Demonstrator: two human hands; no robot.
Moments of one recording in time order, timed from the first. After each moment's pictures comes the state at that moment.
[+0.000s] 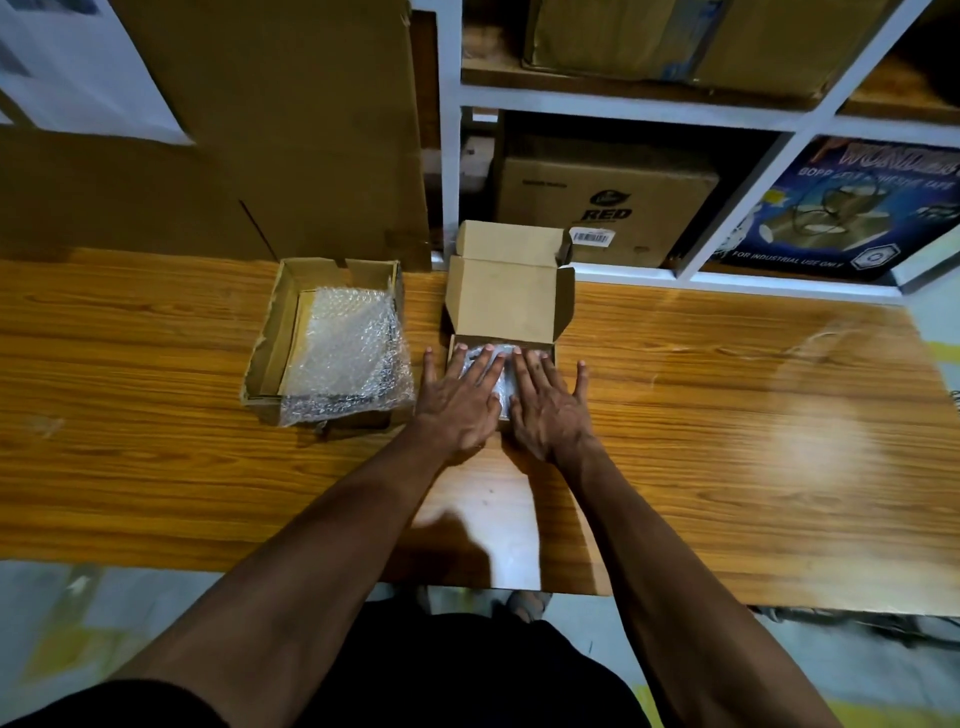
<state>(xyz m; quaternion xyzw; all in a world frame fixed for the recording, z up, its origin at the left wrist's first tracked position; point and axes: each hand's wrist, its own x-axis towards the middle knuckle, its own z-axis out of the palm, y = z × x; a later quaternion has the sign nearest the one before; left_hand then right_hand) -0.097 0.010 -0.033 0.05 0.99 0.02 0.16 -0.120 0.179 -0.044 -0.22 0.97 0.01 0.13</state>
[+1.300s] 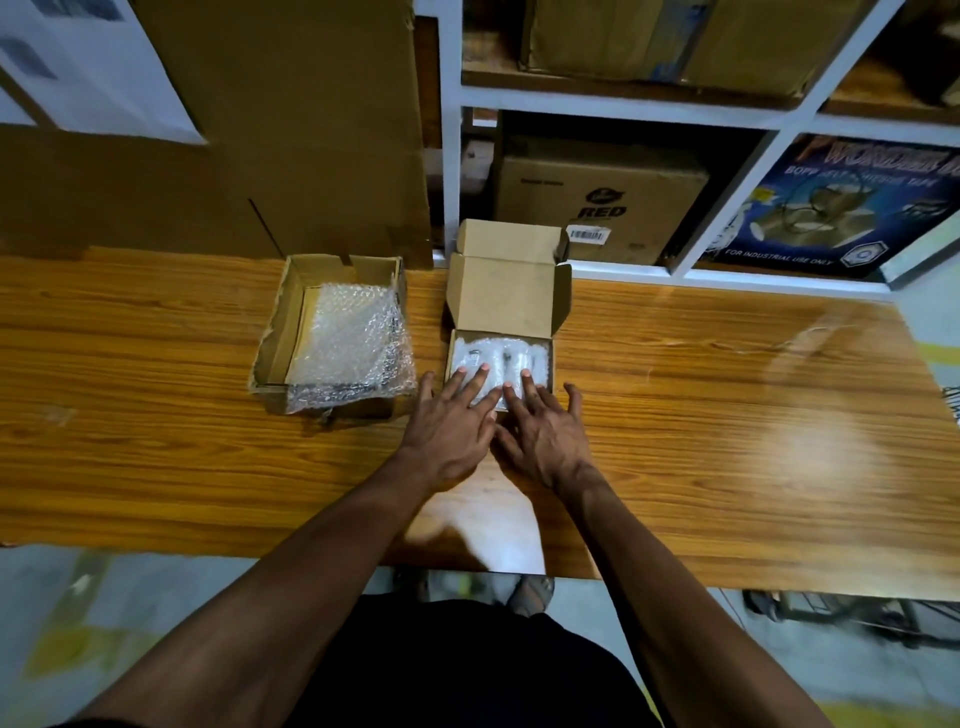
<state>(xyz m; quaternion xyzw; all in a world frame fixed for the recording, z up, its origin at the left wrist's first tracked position) -0.037 0.007 -0.026 0.08 0.99 0.02 0.10 -0.066 0.190 -0.041 -0.25 0.96 0.02 0.10</state>
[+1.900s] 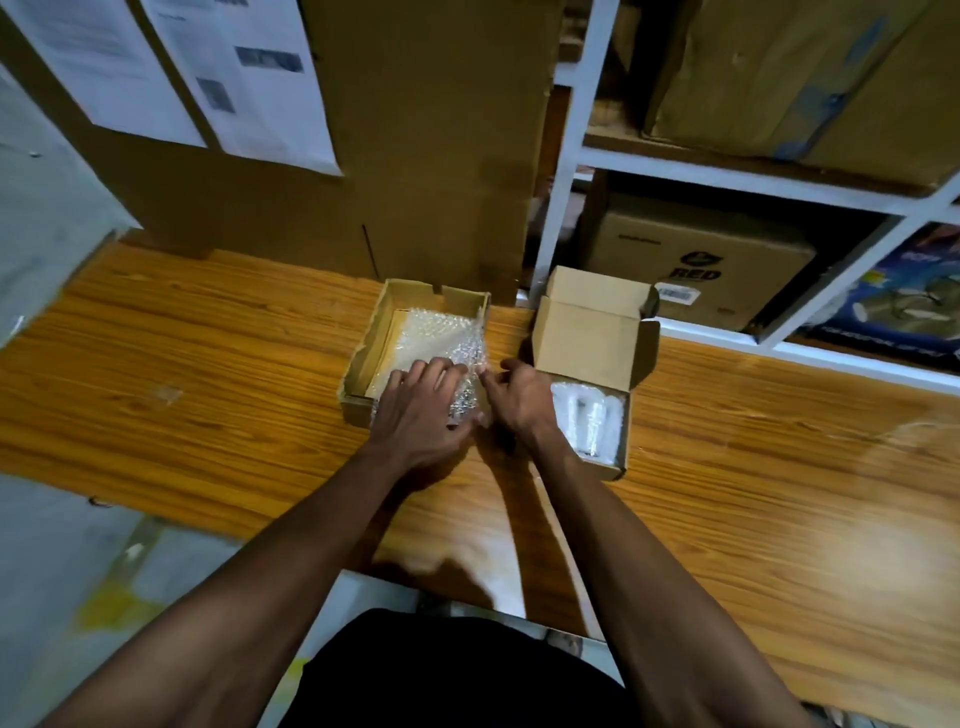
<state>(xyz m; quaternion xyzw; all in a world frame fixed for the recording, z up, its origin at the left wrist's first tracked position) -0.032 -0.127 0.000 -0.02 1.00 0.04 -0.07 -0.122 0.028 0.009 -0.11 0.90 -0.39 0.14</state>
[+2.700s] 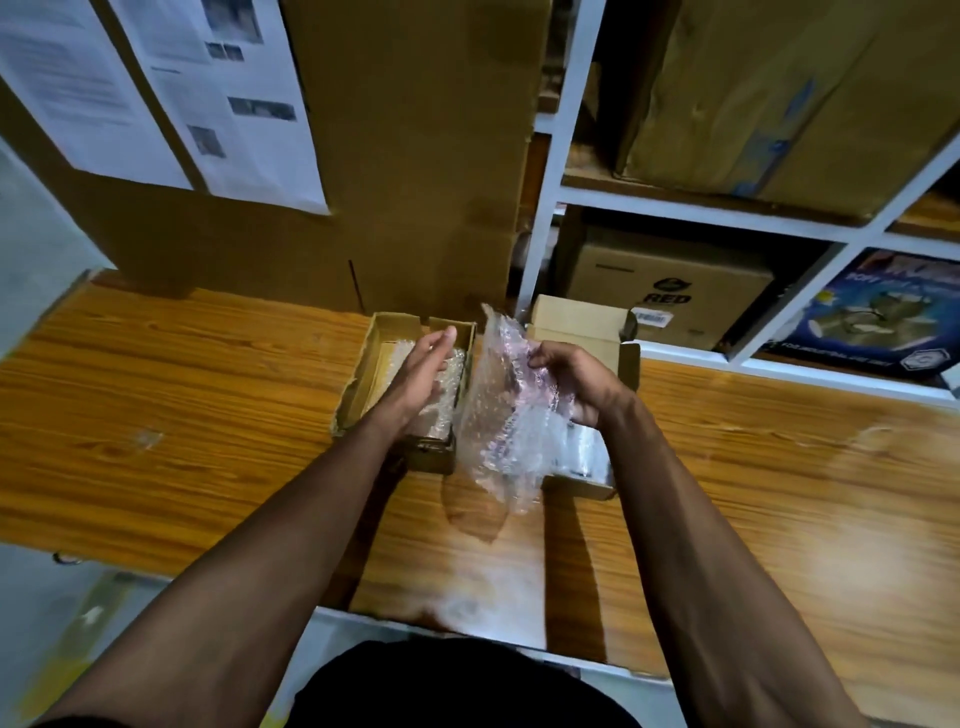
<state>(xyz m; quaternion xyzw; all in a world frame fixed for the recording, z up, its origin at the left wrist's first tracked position) -0.095 -0.148 0.040 -0.19 0.70 0.69 0.00 -0.169 0.083 0.086 -0.06 0.48 -0.73 0.48</state>
